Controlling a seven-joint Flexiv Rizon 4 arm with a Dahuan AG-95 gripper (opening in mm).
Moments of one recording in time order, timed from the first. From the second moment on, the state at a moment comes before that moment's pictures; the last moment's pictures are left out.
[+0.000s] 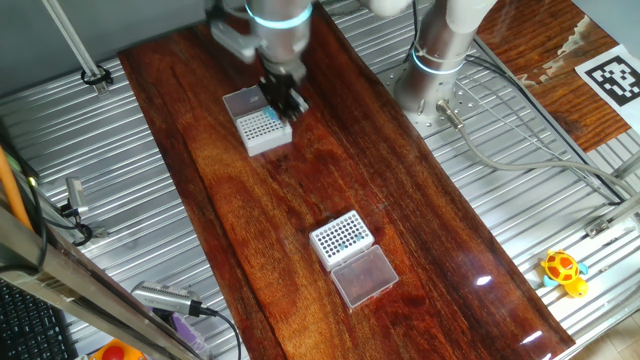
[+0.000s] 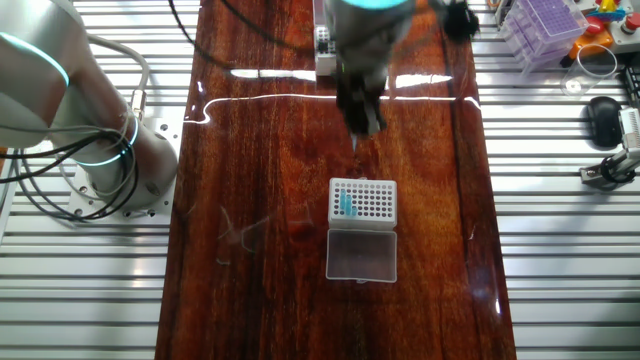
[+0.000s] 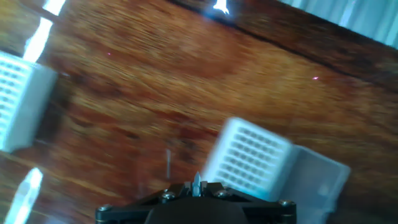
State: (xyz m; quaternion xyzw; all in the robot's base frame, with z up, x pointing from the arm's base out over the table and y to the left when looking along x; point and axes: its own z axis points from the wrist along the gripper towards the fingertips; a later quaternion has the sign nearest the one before) arm 0.419 -0.033 0.166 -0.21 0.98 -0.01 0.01
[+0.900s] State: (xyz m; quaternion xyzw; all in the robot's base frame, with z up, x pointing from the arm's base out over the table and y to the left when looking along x) arm 0.417 -0.075 0.145 -0.30 0.95 0.00 0.00
